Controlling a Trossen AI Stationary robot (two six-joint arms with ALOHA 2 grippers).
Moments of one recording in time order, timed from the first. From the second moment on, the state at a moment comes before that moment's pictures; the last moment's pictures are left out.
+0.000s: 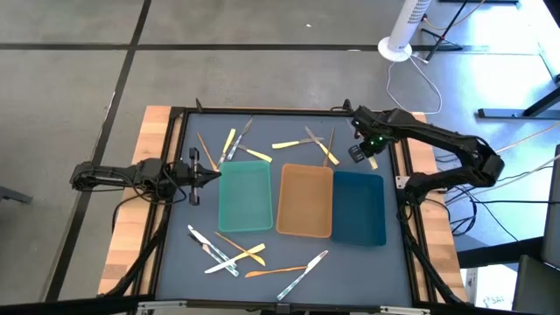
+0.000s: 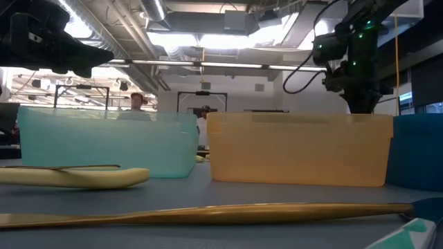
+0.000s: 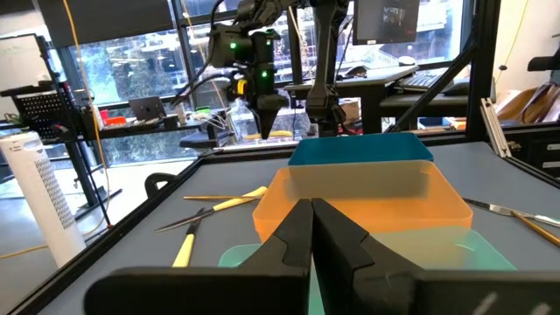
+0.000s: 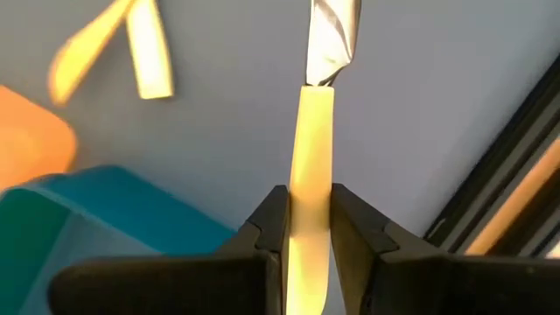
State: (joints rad) left arm -0.05 0.01 0.01 0.04 -0.20 0.11; right arm -0.65 1.27 0.93 -1.11 0.04 0.40
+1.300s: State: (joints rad) left arm -0.05 0.01 0.01 0.04 -0.20 0.12; right arm 0.14 1.17 0.94 -1.10 0.04 1.16
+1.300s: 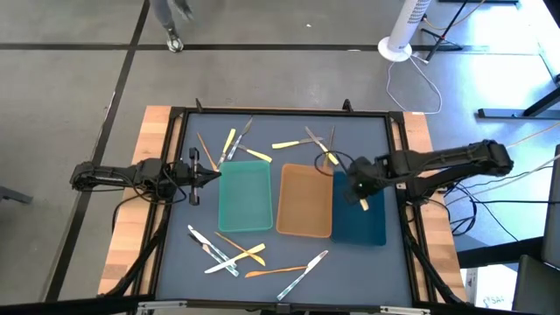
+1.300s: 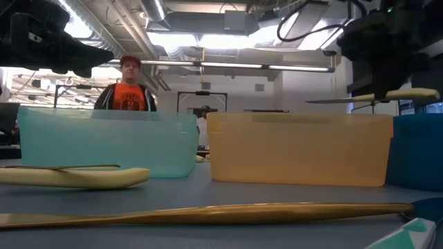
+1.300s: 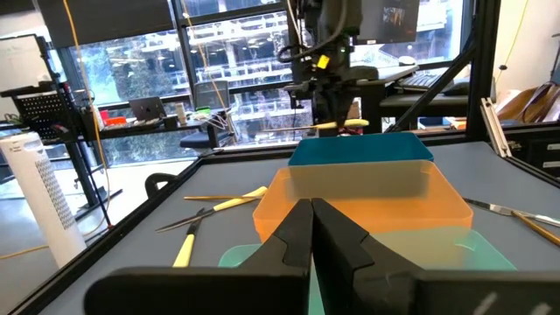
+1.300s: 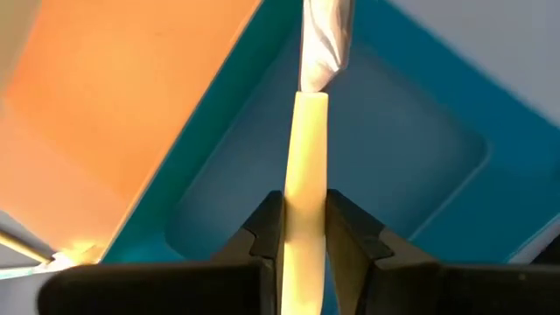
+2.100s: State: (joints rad) left arm -0.05 0.01 0.01 0.04 -0.20 0.11; right arm 0.47 1.18 0.78 -0.96 0.12 1.69
